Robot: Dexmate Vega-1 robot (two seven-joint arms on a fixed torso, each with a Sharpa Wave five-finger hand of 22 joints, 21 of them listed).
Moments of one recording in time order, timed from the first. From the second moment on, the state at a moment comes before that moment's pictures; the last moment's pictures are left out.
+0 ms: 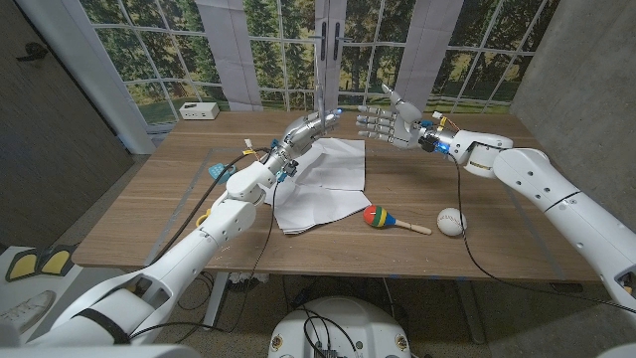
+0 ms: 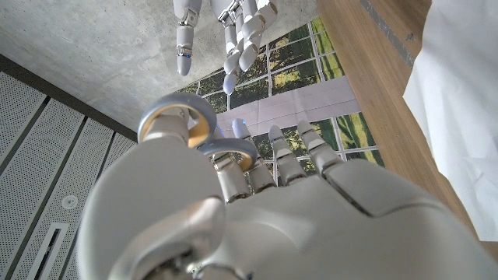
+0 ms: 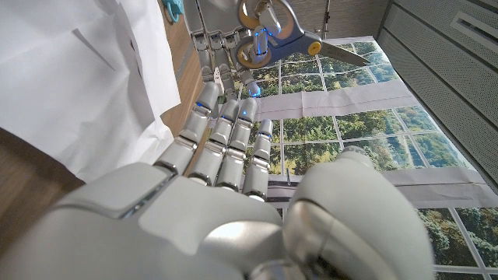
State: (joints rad) left arm 0.73 0.42 0.51 -1.35 -0.66 -0.39 -0.36; left_hand 0.87 0.04 0.23 -0.12 0.22 0.80 -0.17 0.76 0.61 0.46 -0.17 0.39 0.47 0.26 -0.04 0.23 0.24 0.20 0.07 0.24 0.19; right arm -0.74 -0.75 -0.34 -1.75 1.16 -0.39 0.30; right_hand 0.56 -0.02 -0.11 0.14 0.27 0.55 -0.03 0.21 0.21 0.61 0.01 0.48 0.27 0.57 -0.05 0.21 0.39 0.41 0.03 0.82 0.17
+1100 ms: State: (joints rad) left arm 0.74 0.46 0.52 -1.37 -0.59 -0.37 -0.30; left_hand 0.72 -0.12 0.07 -0.07 0.24 0.82 -0.14 0.75 0.53 0.51 -0.16 0.29 0.39 0.26 -0.04 0.22 0.20 0.20 0.08 0.22 0.19; right arm -0.73 -0.75 -0.34 -1.76 1.16 -0.40 0.30; right_hand 0.56 0.00 -0.12 0.13 0.27 0.55 -0.03 0.21 0.21 0.62 0.01 0.47 0.26 0.57 -0.05 0.21 0.37 0.42 0.04 0.80 0.17
